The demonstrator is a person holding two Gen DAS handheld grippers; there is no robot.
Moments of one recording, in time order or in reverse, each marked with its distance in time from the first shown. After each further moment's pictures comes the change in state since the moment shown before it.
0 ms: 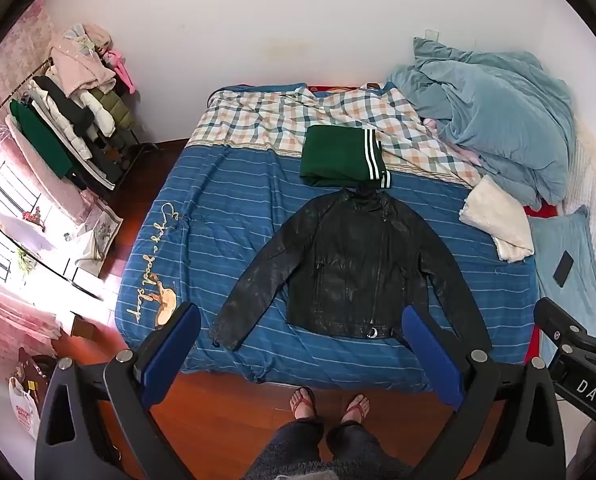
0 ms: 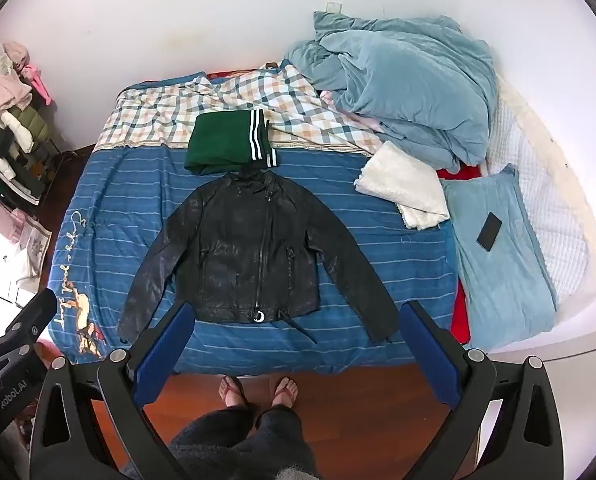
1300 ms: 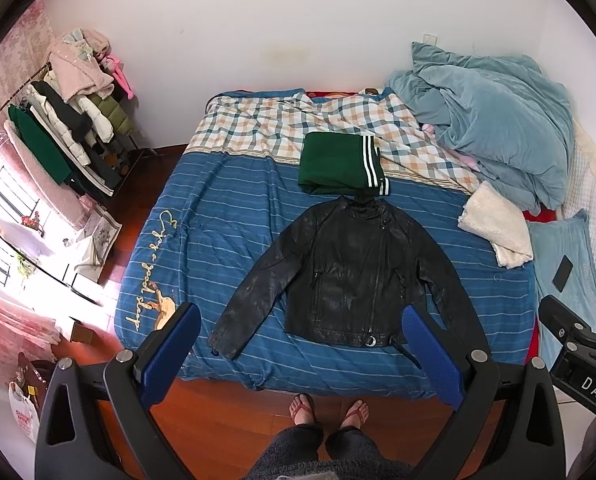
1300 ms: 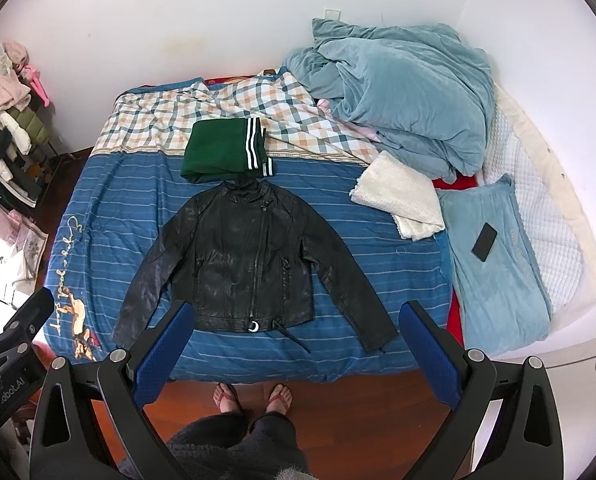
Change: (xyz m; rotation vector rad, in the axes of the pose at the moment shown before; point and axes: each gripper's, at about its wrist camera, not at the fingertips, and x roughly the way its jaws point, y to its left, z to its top) left arm -0.001 -0.007 0.014 0.000 -0.011 -0.007; right arm -0.005 -0.006 0.014 -0.008 -0.012 -0.015
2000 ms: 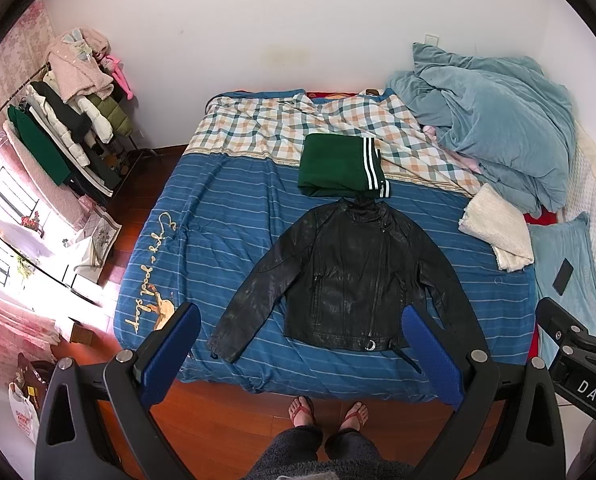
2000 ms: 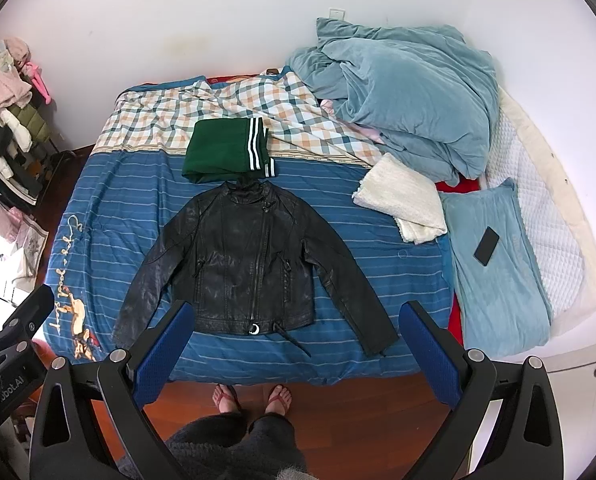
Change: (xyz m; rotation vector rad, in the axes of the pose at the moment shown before) left arm 0.002 0.000 0.004 0.001 0.000 -0.003; right arm 0.002 0.002 0.002 -0.003 0.001 -0.003
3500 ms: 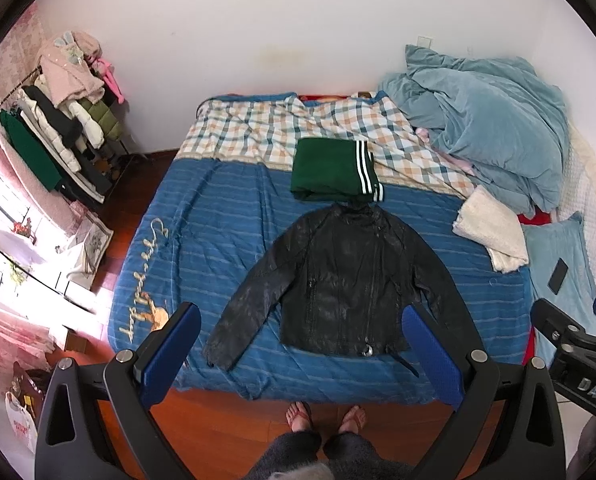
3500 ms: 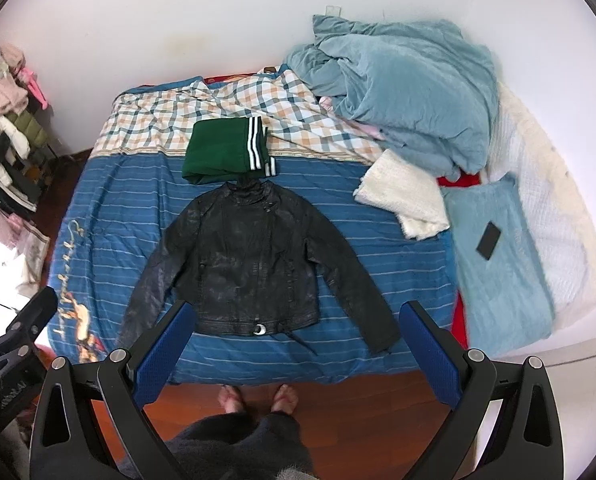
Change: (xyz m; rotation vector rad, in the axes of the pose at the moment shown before) left arm 0.019 -0.001 0.012 0.015 -0.027 -0.022; right arm 0.013 0.002 0.006 0.052 0.005 0.057
